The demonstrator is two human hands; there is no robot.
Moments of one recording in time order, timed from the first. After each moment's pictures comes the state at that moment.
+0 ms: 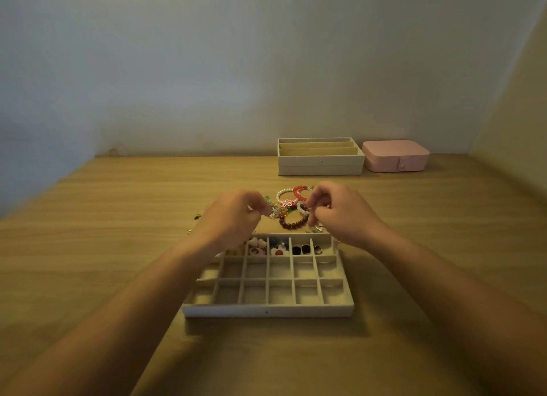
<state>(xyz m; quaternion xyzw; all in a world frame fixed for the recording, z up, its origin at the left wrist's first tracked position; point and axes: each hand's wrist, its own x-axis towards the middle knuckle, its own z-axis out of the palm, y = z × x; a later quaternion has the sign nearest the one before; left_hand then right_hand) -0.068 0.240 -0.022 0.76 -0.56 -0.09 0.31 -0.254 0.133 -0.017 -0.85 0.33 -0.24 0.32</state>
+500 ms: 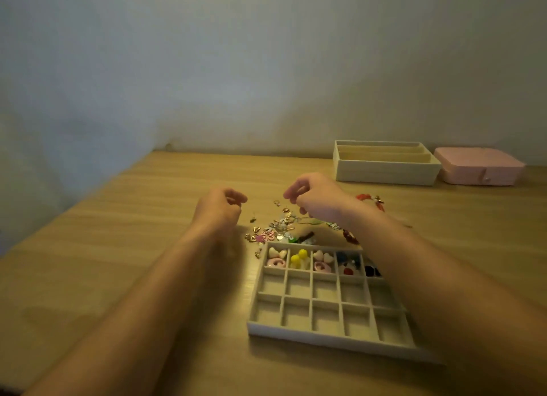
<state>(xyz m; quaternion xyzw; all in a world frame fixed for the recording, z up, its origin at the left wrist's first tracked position) 0.065 0.259 -0.054 0.85 -0.33 -0.09 0.41 -0.097 0.132 -0.018 -0.85 0.30 -0.14 0.40</state>
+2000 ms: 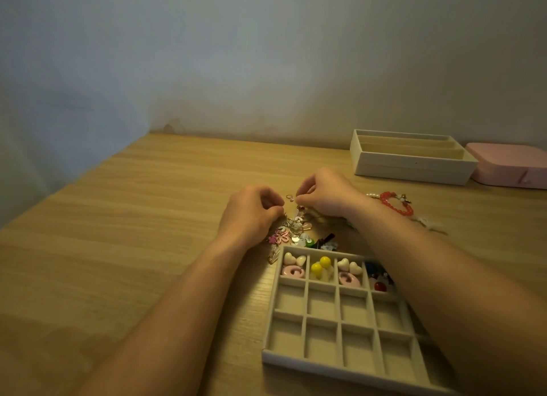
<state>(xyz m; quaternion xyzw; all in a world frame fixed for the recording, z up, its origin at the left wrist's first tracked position) 0.056 0.233 -0.080 0.81 -0.42 -0.07 0.41 -0.046 0.097 -0.050 -0.90 0.33 -0.10 0.26</state>
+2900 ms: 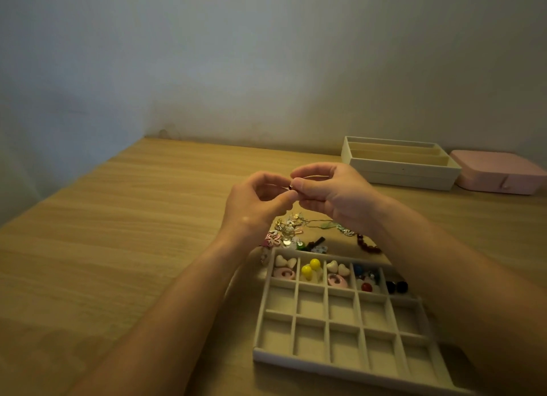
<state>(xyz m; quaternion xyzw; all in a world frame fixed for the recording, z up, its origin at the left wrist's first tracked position) 0.026 0.244 -0.055 0.61 -0.41 -0.18 0.65 -0.090 0.123 -0.018 -0.66 0.24 -0.21 0.68</state>
